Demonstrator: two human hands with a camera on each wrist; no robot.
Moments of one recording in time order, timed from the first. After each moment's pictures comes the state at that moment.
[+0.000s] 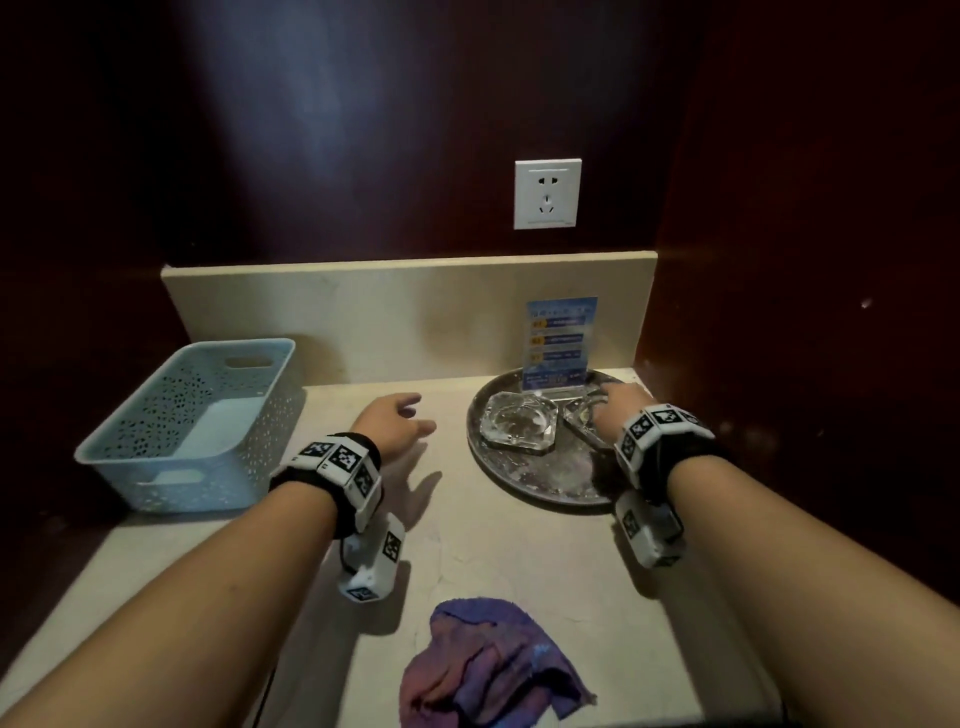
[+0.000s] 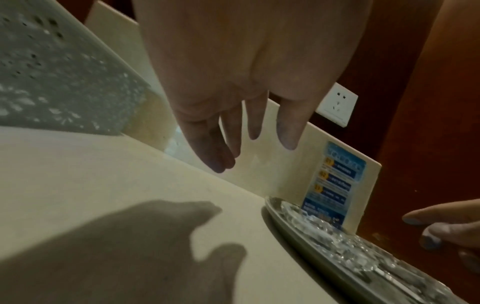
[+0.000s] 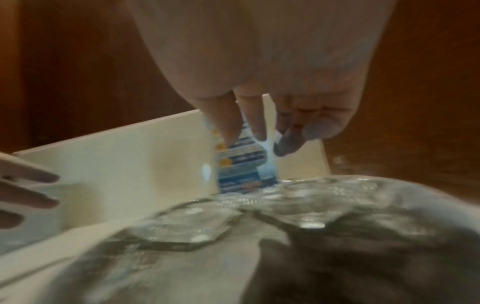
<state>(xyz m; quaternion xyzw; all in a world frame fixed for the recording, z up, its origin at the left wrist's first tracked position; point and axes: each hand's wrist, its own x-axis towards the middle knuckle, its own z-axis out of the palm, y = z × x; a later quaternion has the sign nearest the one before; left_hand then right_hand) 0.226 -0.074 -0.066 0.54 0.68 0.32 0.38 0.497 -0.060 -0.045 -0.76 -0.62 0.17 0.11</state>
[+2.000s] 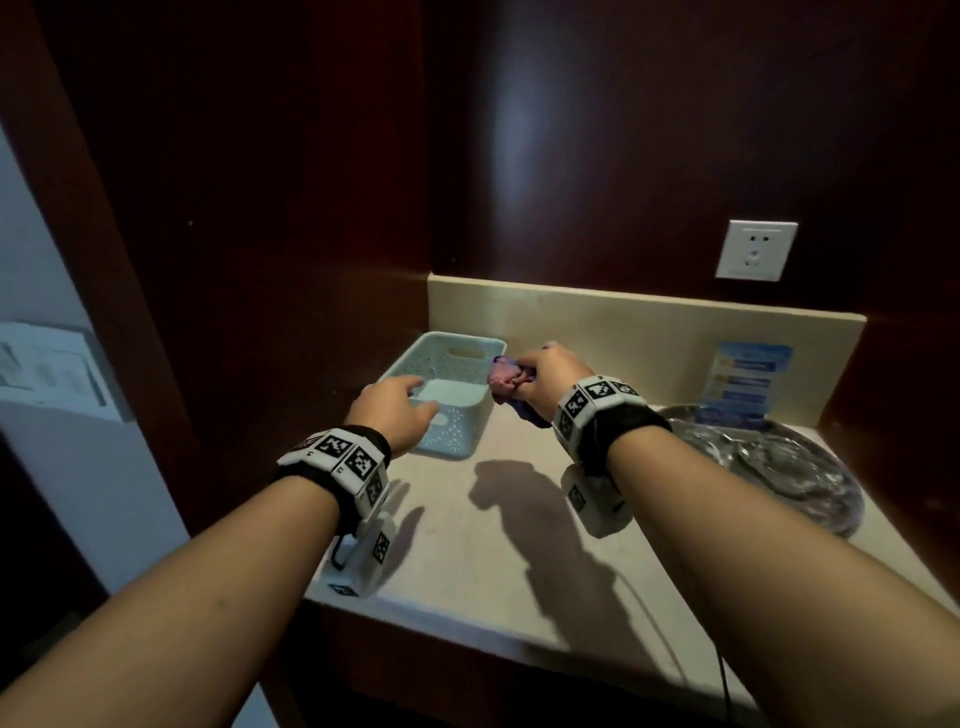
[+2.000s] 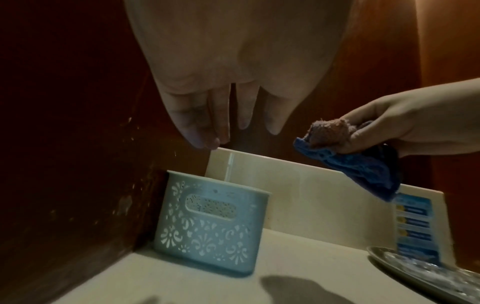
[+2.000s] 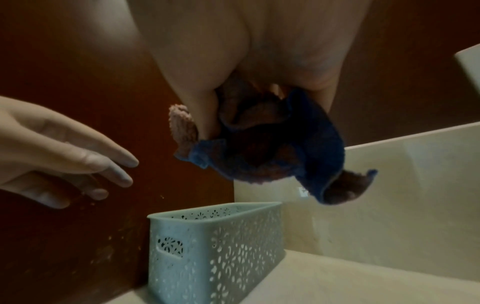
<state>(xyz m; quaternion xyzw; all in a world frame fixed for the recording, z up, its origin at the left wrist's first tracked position) 0.052 -0.253 -0.006 0.50 0.80 0.32 0.09 0.222 -0.148 0.013 -0.48 -0.83 0.18 0.22</state>
